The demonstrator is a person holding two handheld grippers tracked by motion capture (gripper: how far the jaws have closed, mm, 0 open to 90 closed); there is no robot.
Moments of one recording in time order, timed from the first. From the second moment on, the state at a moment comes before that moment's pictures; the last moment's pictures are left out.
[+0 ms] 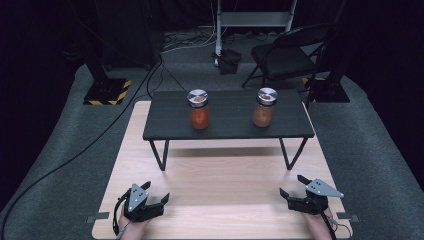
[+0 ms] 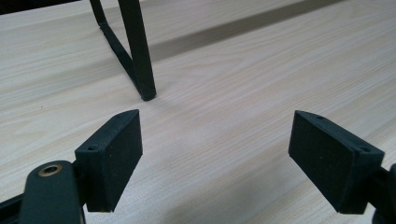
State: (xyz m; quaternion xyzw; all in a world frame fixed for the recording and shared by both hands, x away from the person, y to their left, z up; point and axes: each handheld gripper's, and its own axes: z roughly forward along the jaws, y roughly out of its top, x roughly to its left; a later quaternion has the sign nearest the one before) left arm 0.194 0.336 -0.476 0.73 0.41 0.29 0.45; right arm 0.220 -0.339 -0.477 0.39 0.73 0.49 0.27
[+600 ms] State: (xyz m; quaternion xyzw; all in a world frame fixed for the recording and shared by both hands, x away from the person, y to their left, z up) left arm 0.194 0.336 -0.476 0.73 0.41 0.29 0.45; right arm 0.221 -0.339 -0.477 0.39 0.73 0.49 0.27
